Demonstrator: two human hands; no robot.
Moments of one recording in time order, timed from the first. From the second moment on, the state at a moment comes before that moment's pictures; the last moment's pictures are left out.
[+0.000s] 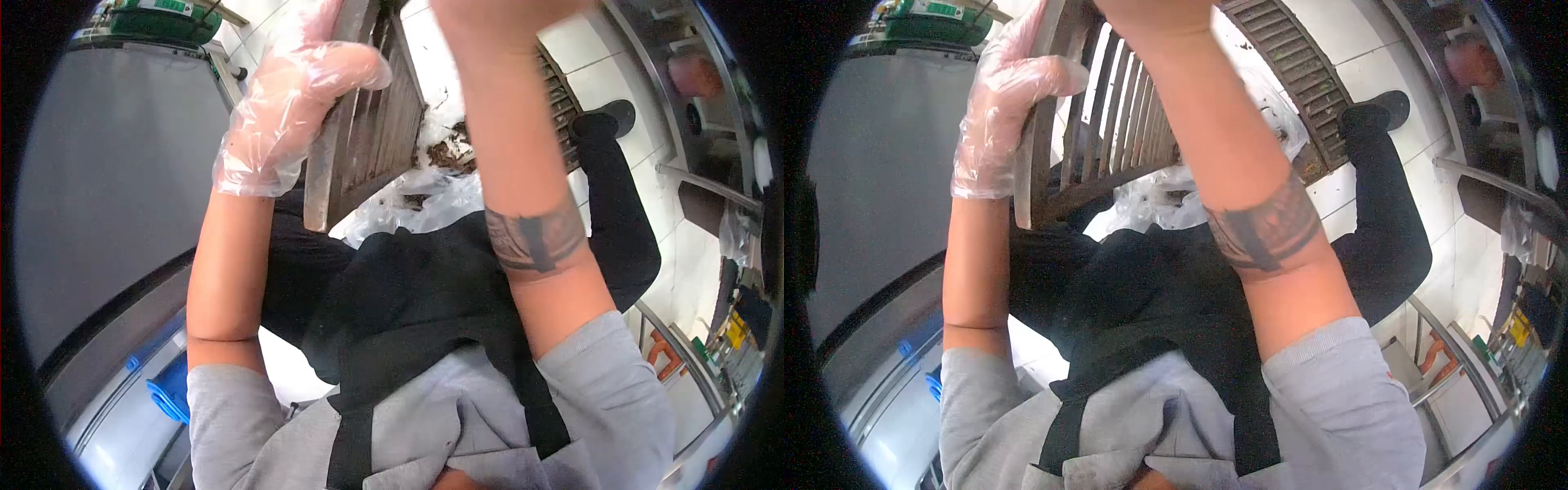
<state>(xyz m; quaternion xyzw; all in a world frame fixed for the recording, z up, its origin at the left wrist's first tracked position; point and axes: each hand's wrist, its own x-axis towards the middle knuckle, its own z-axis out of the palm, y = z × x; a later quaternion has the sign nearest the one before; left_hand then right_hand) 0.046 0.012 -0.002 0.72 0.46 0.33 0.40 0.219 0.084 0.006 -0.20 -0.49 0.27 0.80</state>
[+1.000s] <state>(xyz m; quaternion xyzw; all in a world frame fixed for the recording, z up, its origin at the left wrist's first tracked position) 0.029 0.017 0.011 0.53 0.53 0.40 0.52 0.361 0.012 -0.312 -0.58 -0.26 0.72 0.28</state>
